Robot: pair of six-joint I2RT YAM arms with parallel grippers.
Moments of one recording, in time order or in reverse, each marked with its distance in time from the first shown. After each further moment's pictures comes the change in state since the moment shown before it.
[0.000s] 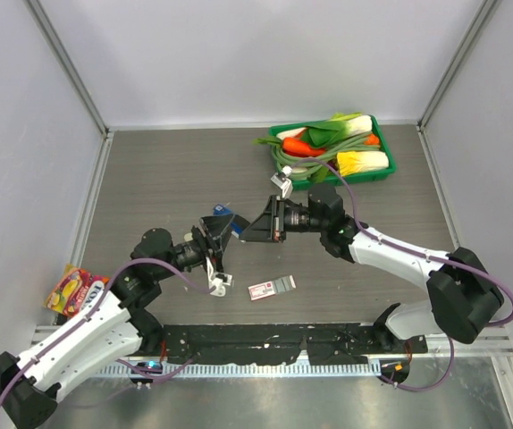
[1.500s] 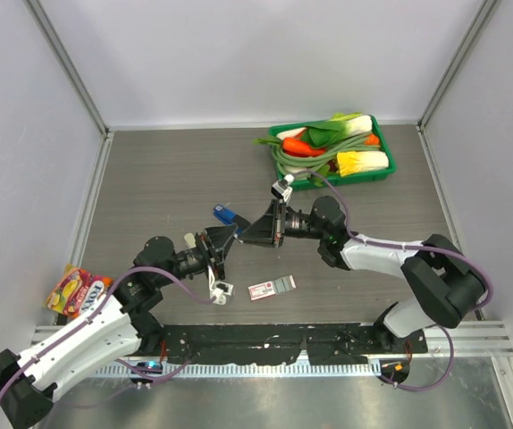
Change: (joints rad) left arm -0.054 -0.037 -0.077 0.071 -0.006 0.031; right arm -0.005 0.111 -0.138 0.470 -0.011 0.324
